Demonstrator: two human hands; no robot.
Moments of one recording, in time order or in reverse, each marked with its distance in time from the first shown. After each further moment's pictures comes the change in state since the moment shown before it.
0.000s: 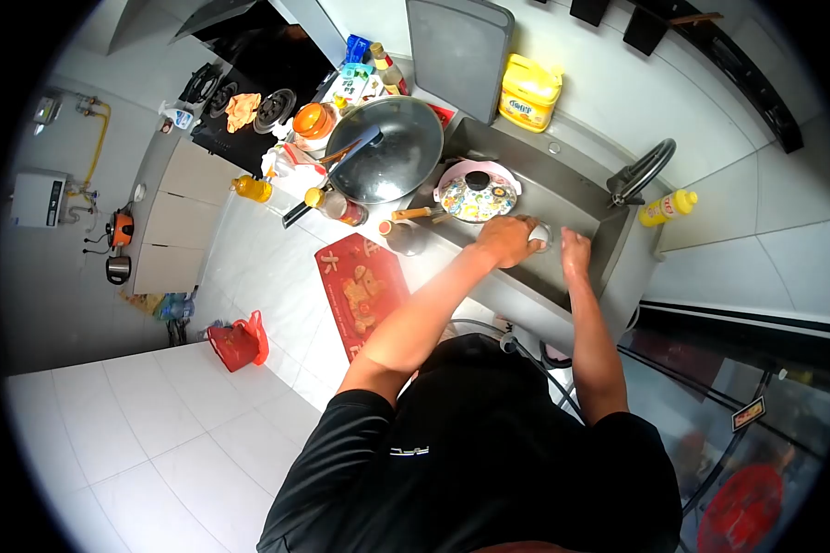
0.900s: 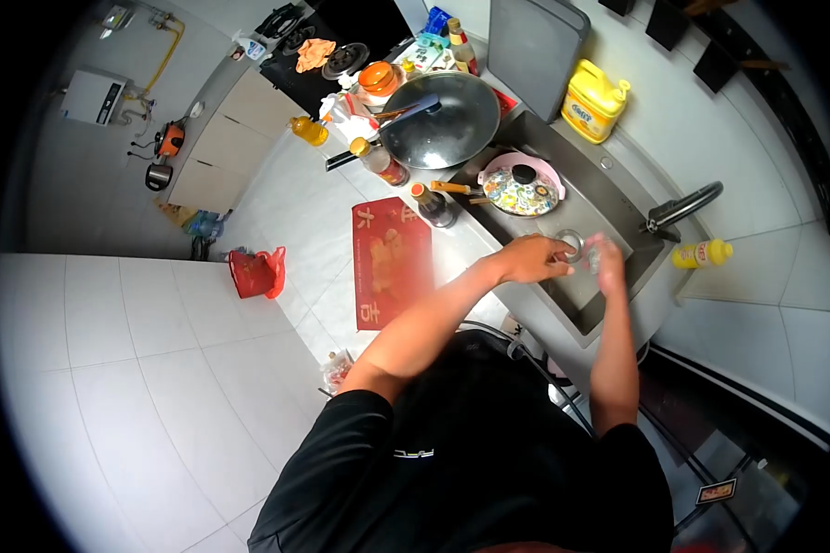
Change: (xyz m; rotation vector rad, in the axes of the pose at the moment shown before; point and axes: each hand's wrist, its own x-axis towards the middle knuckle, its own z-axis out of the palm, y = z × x) left_hand -0.036 0.028 0.012 -0.362 0.011 -0.028; right_hand 0.029 -0.014 -0.036 0.183 -0.564 0.063
